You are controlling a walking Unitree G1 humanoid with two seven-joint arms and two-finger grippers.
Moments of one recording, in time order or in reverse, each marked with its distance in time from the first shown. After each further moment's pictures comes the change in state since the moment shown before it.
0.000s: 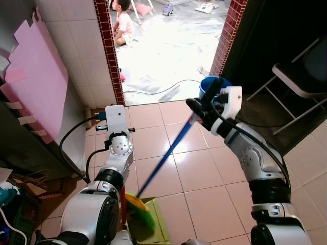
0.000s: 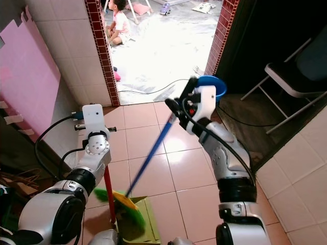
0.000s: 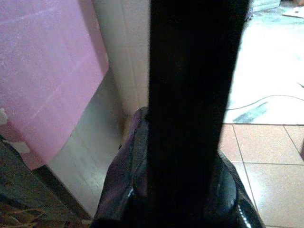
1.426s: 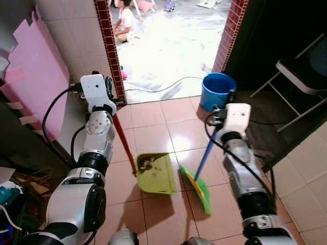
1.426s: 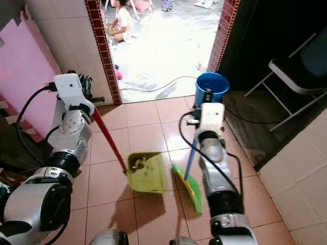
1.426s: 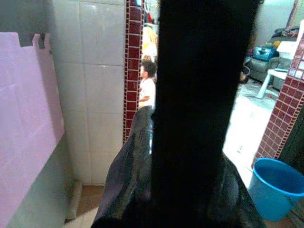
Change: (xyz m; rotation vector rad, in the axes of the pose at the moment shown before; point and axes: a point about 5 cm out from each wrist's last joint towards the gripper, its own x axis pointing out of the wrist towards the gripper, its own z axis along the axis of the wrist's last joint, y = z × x) left arm 0.028 0.031 0.074 -0.177 -0.291 -0.205; right arm -0.017 -0.022 -0.036 -0.344 -0.105 -0.610
